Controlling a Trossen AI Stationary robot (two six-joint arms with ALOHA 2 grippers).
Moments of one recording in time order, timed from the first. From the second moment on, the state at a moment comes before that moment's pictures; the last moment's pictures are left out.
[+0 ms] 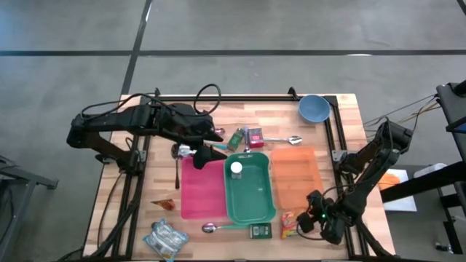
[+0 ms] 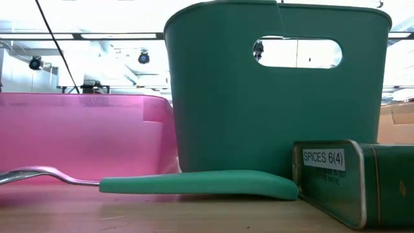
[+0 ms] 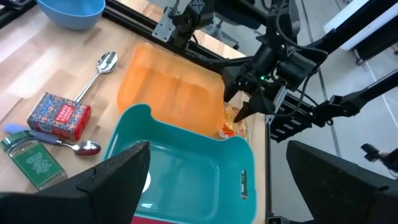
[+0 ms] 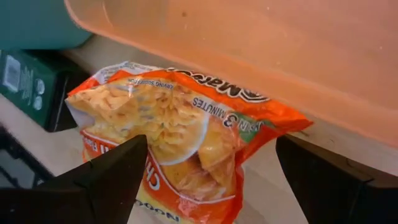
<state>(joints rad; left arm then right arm) -0.04 1.40 1.60 -0.77 0.08 -0.50 1.02 1.48 0.75 -0.56 0.37 2.15</state>
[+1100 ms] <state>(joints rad) -0.03 1.40 1.60 -0.77 0.08 -0.51 1.02 1.48 0.81 -0.54 0.37 1.98</state>
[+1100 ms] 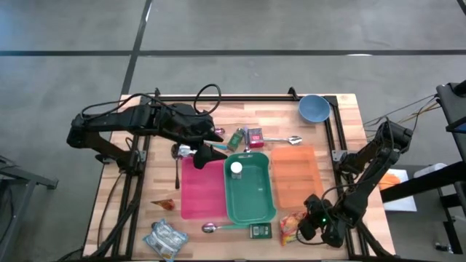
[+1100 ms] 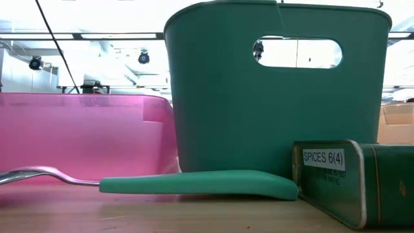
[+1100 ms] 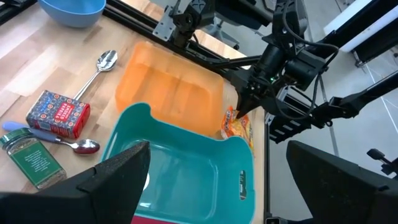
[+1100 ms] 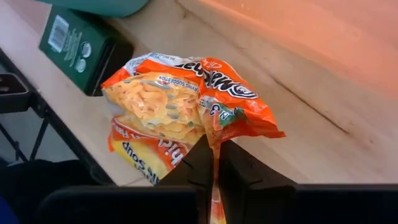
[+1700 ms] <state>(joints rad) -0.03 1.40 1.60 -0.77 0.08 -0.51 1.02 1.48 1.15 -0.91 0.45 1.79</state>
